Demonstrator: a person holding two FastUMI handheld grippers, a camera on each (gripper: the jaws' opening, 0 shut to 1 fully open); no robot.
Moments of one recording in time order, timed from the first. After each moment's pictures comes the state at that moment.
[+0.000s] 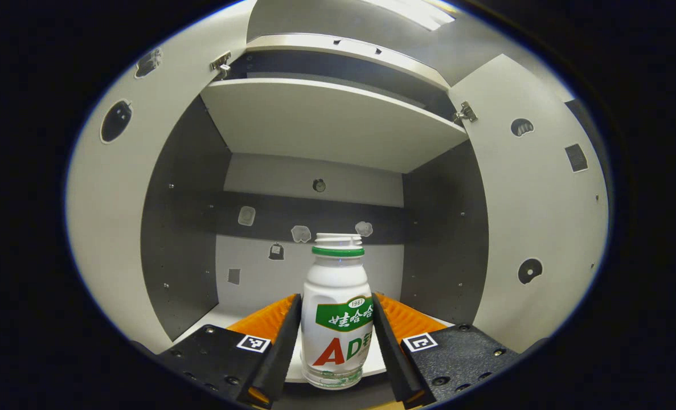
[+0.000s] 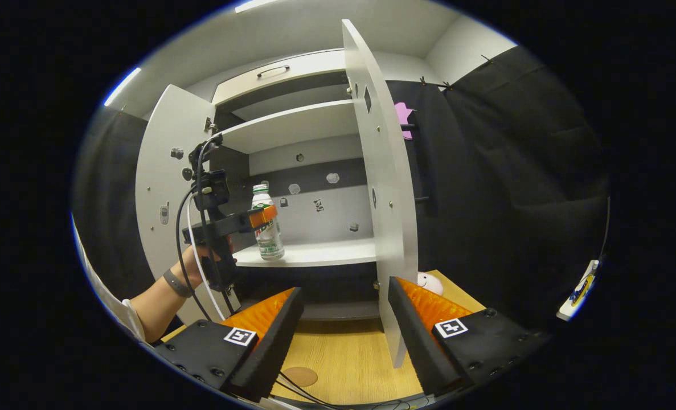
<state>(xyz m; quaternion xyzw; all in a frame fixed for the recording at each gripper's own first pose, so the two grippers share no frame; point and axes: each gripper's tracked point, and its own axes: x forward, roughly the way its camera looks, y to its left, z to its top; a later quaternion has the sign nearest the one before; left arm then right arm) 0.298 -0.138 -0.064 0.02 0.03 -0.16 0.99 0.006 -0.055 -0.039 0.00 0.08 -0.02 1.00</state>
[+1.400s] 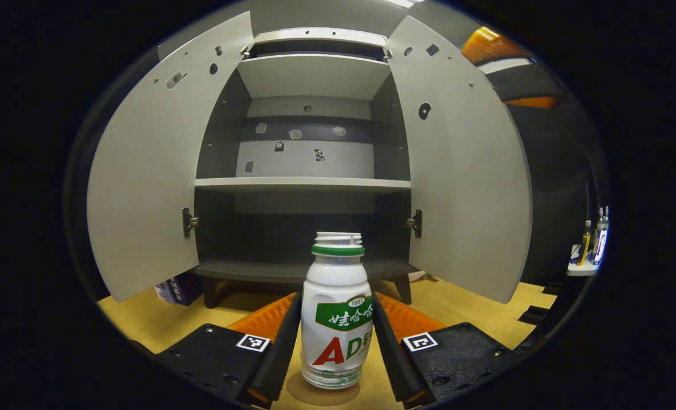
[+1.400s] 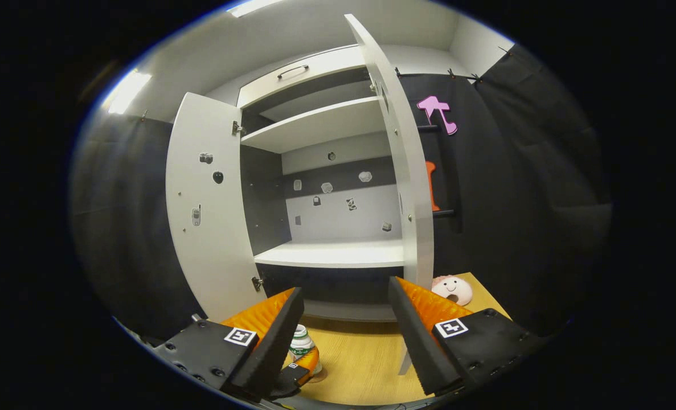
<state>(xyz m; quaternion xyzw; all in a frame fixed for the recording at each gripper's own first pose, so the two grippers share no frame) 0.032 -0.154 -0.319 0.07 0.12 -0.11 0.98 0.015 -0.054 -0.025 0.00 0.10 0.07 0.99</state>
